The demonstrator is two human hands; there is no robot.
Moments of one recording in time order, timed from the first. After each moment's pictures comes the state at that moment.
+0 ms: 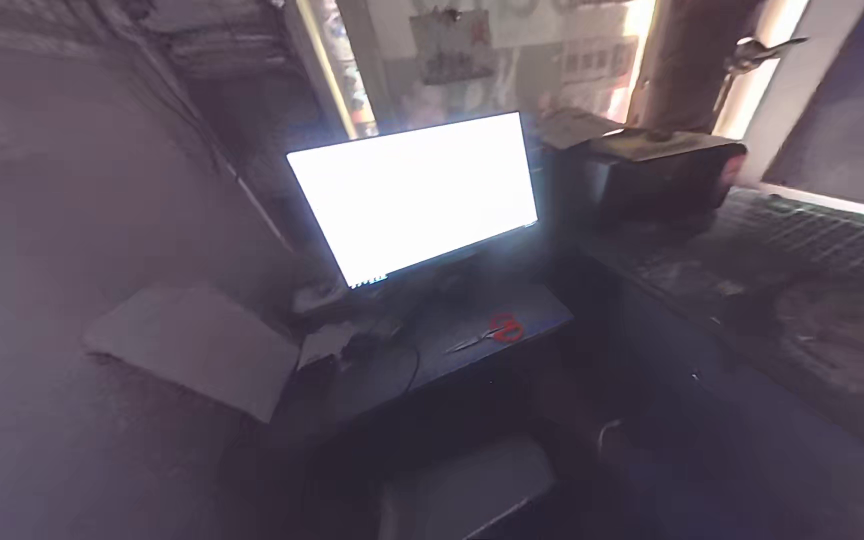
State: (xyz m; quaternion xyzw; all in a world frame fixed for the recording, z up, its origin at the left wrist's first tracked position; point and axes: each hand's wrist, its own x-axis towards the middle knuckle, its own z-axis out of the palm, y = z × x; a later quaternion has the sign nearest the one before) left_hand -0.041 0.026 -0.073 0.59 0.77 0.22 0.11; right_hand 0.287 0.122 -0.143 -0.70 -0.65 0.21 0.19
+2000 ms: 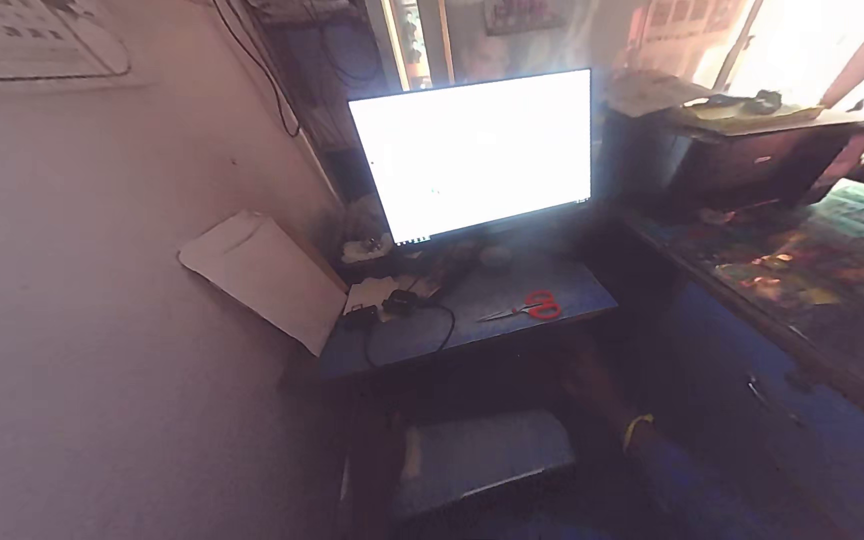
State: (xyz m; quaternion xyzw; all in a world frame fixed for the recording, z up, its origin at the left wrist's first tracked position) left_hand -0.115 0.094 -0.240 0.61 0.76 0.21 -0.05; right_hand 0.319 0.151 -0.206 -0.64 -0.75 0.09 0.15
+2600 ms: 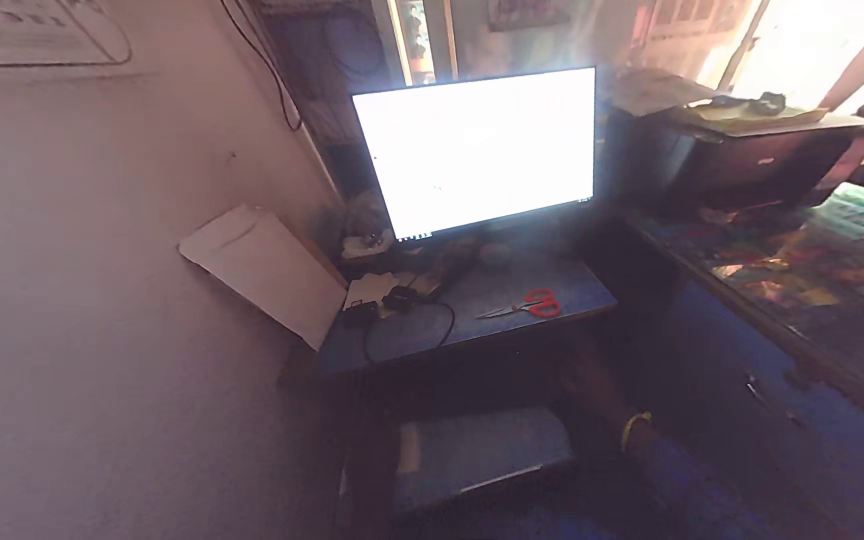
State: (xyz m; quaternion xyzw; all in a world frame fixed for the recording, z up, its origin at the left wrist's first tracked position) left_hand -0.105 0.094 -0.230 0.51 0.83 0.22 0.03; right_hand 0.318 0.152 -0.208 -0.64 -0.75 0.07 0.16
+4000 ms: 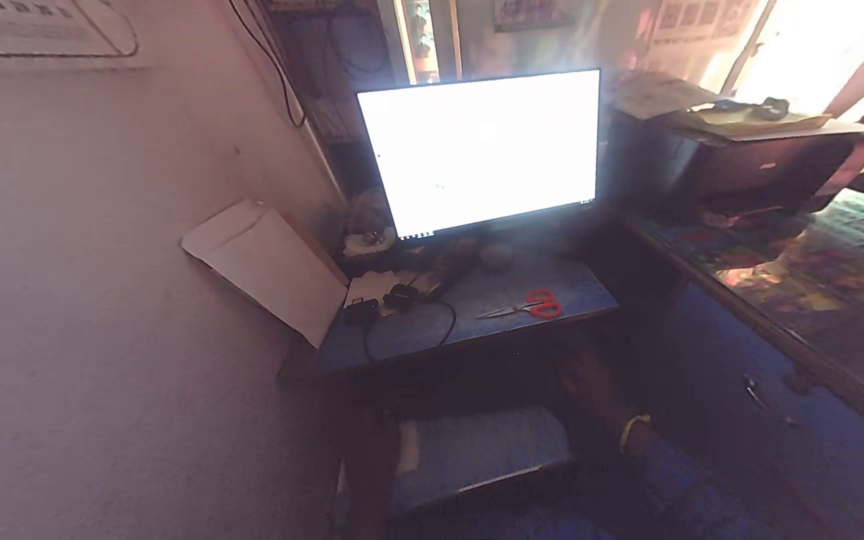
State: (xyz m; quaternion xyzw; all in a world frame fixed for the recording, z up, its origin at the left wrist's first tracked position) left_hand -0.109 0.099 -0.233 0.51 0.84 0.16 0.04; right_hand 0.318 0.151 -0.206 -0.64 -0.74 0.09 0.16
